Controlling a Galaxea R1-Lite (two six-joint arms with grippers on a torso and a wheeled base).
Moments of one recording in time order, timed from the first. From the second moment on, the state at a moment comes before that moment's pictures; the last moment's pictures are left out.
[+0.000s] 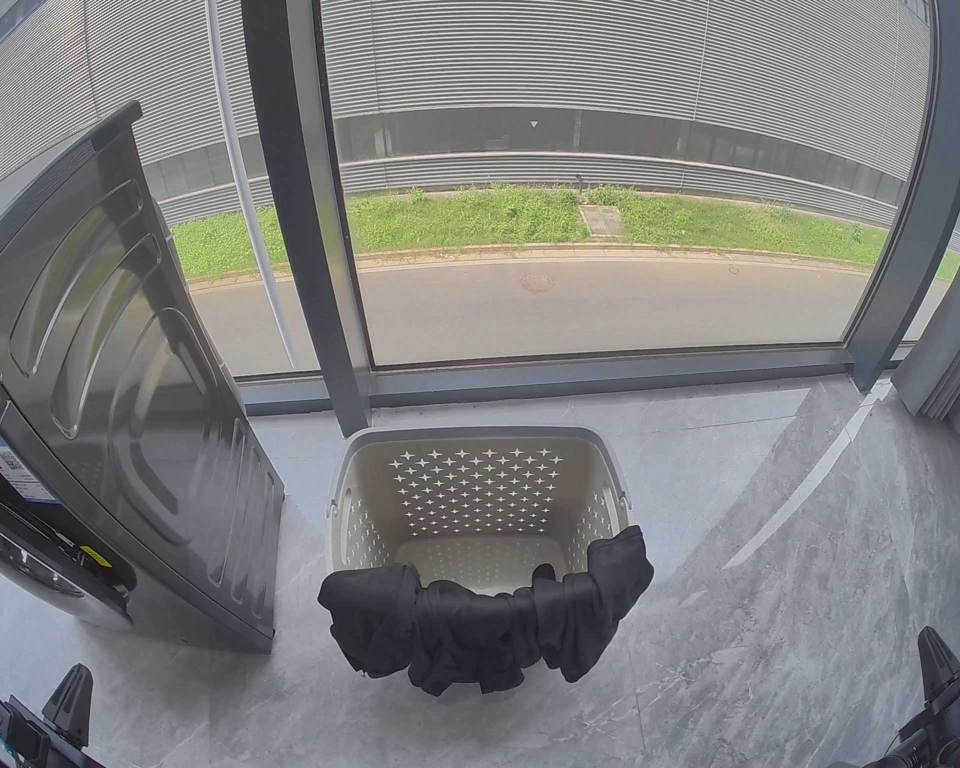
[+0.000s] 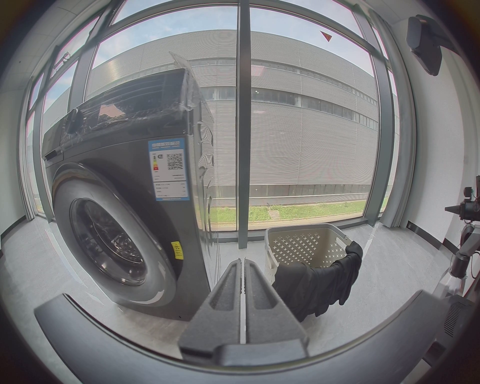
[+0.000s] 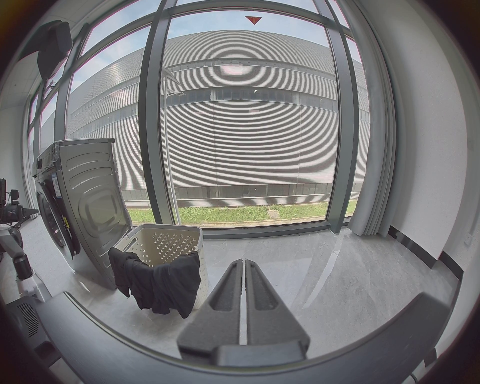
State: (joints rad) left arm 0.00 0.02 -0.02 0.00 -0.02 -0.01; right arm 0.00 0.02 -0.02 -0.01 0.00 0.00
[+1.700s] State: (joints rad) left arm 0.00 0.02 -0.02 0.00 -0.01 -0.02; right arm 0.00 0.02 -0.02 -0.01 0.00 0.00
